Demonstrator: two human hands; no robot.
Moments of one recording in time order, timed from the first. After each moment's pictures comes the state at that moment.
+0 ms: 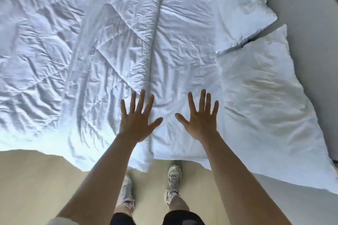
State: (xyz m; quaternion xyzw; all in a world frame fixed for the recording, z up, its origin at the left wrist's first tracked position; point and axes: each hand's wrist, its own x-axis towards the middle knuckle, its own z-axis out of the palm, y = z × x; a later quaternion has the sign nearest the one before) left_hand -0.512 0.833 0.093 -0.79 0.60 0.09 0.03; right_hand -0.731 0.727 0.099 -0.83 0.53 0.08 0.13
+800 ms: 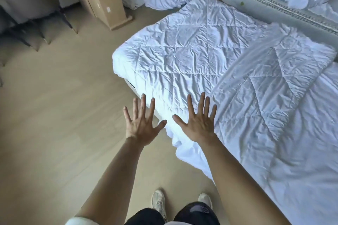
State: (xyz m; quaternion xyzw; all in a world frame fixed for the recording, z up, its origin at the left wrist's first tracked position) left_hand -0.170 1.310 0.167 -0.97 0.23 0.07 -0.04; right_hand -0.243 1.107 0.179 -0.97 0.21 0.07 0.12
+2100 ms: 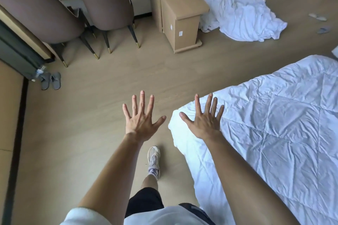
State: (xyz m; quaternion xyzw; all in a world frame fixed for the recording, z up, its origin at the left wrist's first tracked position) left_hand 0.482 1.492 0.172 -0.99 0.02 0.09 -0.05; right_hand 0.488 1.260 0.160 -0.99 0.07 0.11 0.10
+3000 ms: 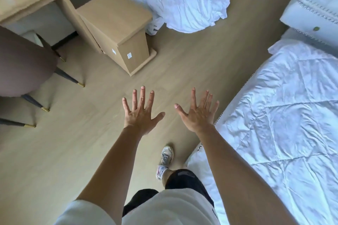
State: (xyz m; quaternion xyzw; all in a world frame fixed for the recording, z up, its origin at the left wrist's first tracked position) left_hand 1.026 1.390 0.146 -0.95 0.26 0.17 0.01; right_hand 0.936 1.196 0.142 -0.92 0.31 0.17 0.14
